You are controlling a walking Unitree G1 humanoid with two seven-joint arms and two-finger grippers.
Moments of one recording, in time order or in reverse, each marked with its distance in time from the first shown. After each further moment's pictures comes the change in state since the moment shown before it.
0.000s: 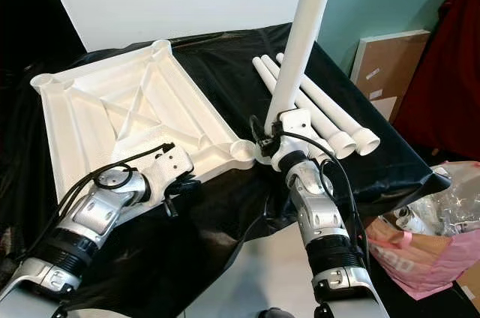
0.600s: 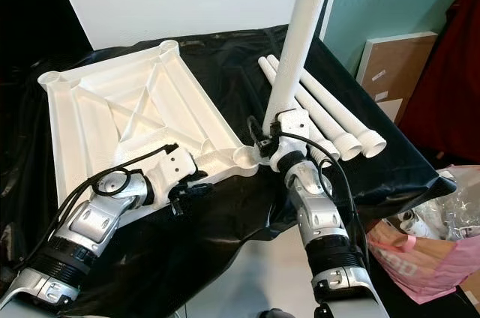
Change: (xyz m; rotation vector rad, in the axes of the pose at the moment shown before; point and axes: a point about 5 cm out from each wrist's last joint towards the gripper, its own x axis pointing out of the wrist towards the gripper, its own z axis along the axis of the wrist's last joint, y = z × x) left arm 0.003 -0.017 0.021 0.052 -0.150 -0.070; right arm 0.001 0.003 0.000 -0.002 0.002 0.022
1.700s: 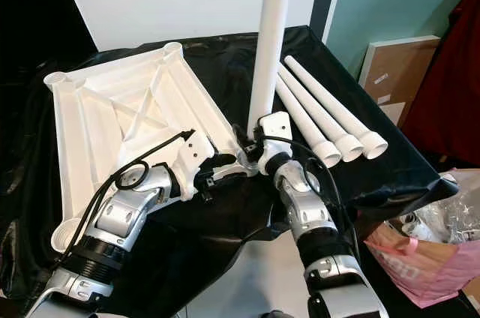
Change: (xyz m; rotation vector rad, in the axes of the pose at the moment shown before) left arm 0.018 -0.001 0.040 -0.157 -0.245 0.056; right arm 0.018 0.021 -0.013 -0.011 0.050 0.109
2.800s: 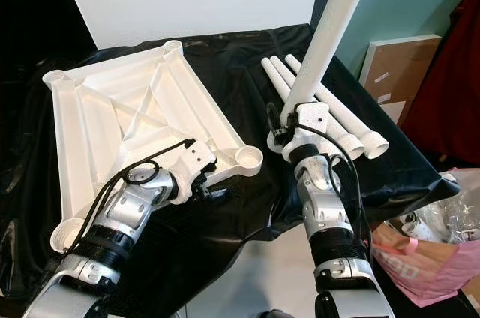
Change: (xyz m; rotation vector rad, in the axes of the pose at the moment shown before) left arm 0.010 0.019 -0.033 -0.036 0.321 0.045; right arm -0.023 -0.043 0.023 -0.005 -0.158 -0.271
